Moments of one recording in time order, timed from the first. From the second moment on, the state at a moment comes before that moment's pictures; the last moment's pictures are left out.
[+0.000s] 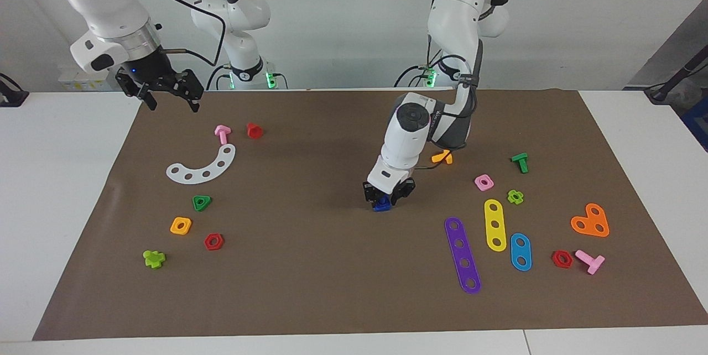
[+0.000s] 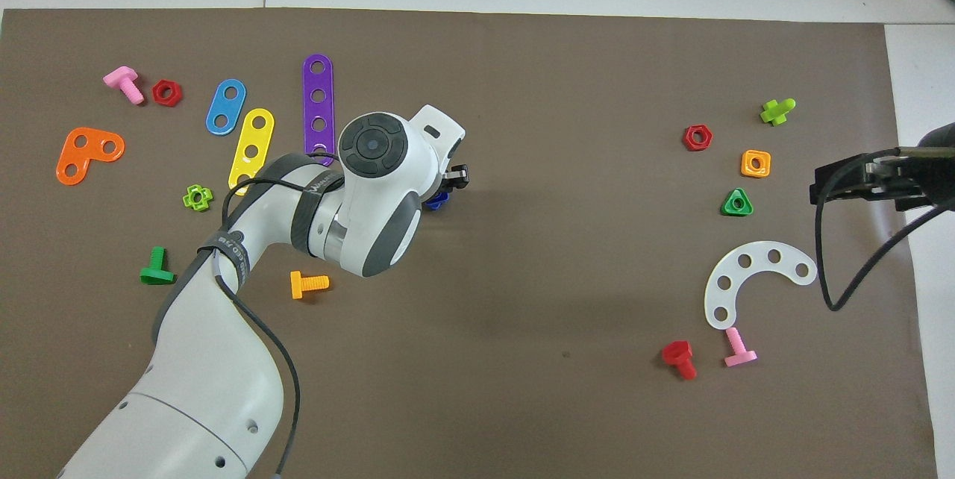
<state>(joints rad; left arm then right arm) -0.57 0.50 0.01 -1.71 -0.09 2.33 -0.58 0.09 -0.02 -0.09 -1.60 0.00 1.55 0.09</state>
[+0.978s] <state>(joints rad) -0.57 0.50 0.01 -1.66 -0.09 2.25 -0.58 0.09 -0.02 -0.09 -1.60 0.00 1.55 0.09</state>
